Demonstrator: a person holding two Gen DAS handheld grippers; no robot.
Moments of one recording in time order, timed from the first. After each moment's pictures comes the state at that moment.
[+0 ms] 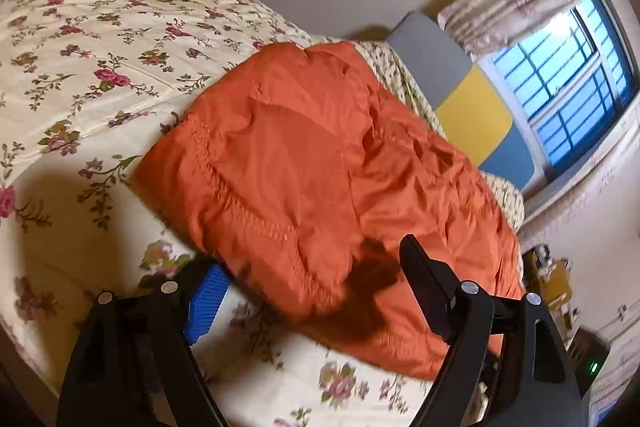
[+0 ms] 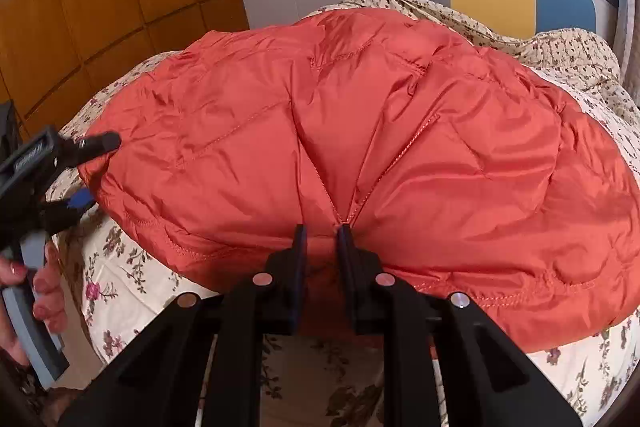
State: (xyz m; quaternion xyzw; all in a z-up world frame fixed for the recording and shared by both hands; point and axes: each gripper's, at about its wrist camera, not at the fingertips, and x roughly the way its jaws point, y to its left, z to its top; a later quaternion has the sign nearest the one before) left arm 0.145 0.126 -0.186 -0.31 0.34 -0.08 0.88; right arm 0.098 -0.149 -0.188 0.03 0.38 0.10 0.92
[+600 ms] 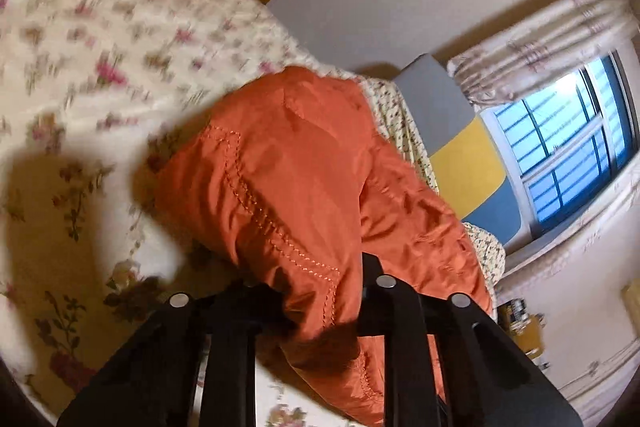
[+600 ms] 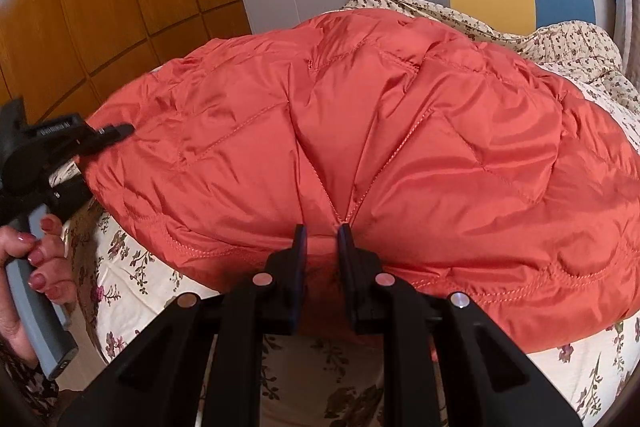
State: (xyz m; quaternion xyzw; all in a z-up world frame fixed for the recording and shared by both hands) left arm 0.153 0.126 -0.169 -0.38 0.28 -0.06 0.88; right arm 0.095 -0.156 -0.192 0.05 0.37 0.11 0.92
